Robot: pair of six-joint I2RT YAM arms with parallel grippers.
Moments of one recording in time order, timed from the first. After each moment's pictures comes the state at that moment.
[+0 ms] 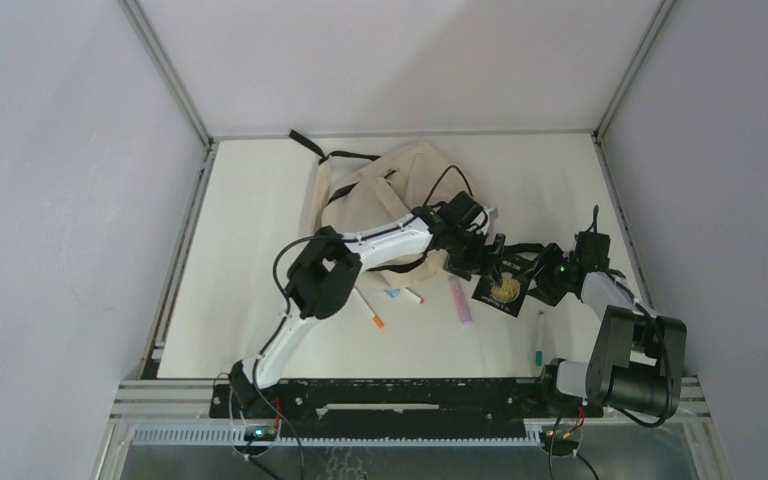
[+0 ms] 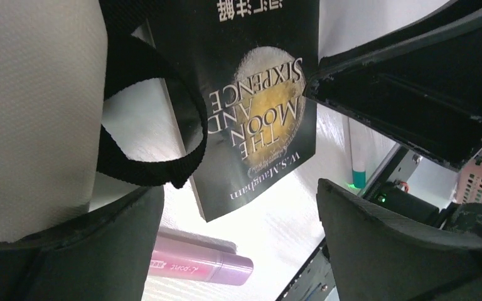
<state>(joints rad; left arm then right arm) -0.92 2.35 1.91 -0.51 0.42 -0.56 -0.26 1.29 0.53 -0.32 -0.40 0.56</state>
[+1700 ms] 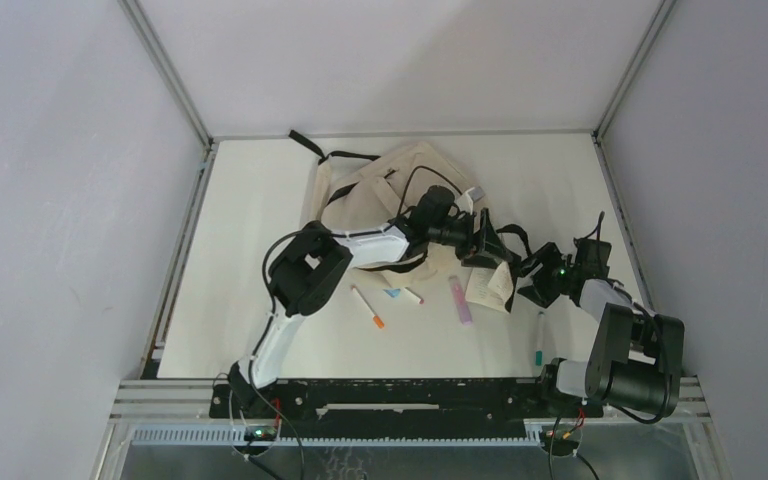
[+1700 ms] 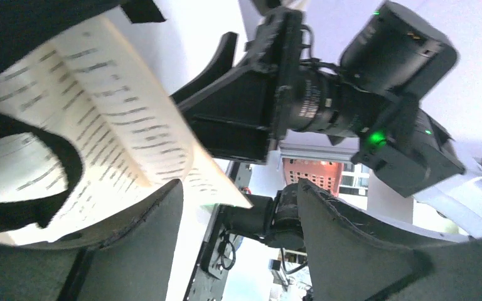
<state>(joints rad) -0.85 2.26 1.57 0.30 0.76 -1.09 -0.28 1.30 0.45 -0.16 -0.57 0.69</state>
